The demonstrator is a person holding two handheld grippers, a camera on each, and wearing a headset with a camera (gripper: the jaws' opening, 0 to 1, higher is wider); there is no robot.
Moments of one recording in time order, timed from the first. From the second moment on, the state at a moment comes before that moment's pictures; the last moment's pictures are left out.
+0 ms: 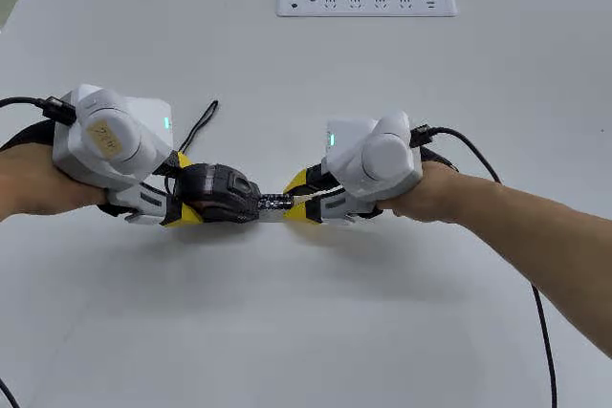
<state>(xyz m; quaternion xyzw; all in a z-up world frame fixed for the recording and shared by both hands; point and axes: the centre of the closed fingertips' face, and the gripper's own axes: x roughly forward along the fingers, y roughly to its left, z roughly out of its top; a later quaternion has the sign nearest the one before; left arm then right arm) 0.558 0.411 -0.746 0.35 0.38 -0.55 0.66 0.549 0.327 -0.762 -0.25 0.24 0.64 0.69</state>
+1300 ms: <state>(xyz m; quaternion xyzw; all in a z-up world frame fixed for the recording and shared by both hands) 0.557 0.410 -0.746 0.34 0.38 -0.55 0.66 0.544 0.284 -0.764 -0.24 0.25 0.63 0.69</state>
